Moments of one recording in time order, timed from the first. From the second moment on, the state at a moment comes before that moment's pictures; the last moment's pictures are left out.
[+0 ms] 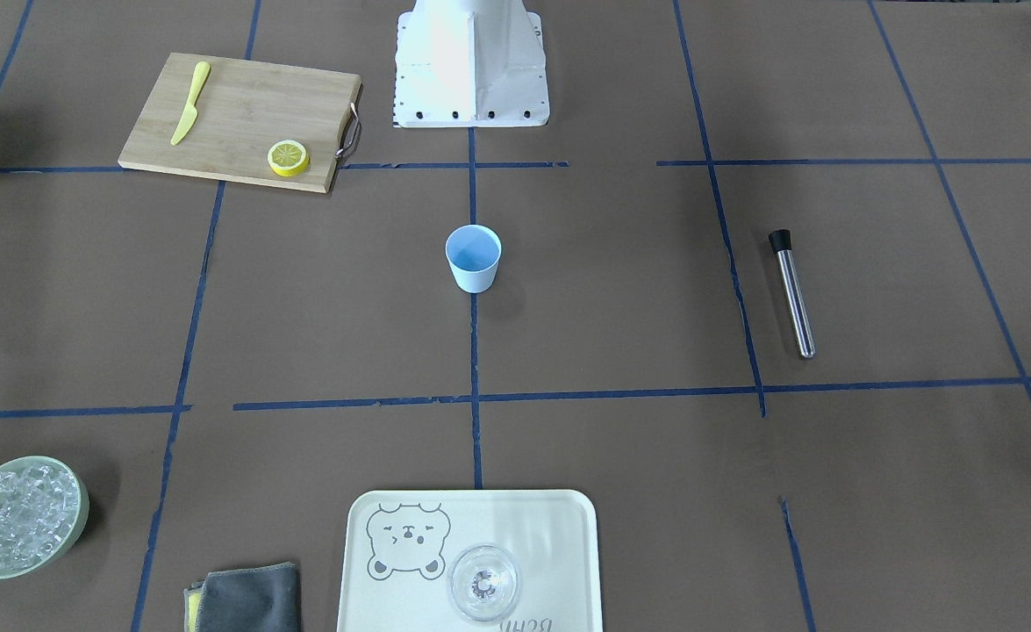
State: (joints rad) left arm -1.60 -1.41 -1.84 -1.61 -2.36 0.22; right arm 1.57 -1.69 1.95 -1.61 2.33 -0.01
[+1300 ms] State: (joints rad) left arm -1.60 -1.40 -1.85 -1.64 -2.37 0.21; right arm 0.76 -1.77 2.32 -1.35 1.94 0.96
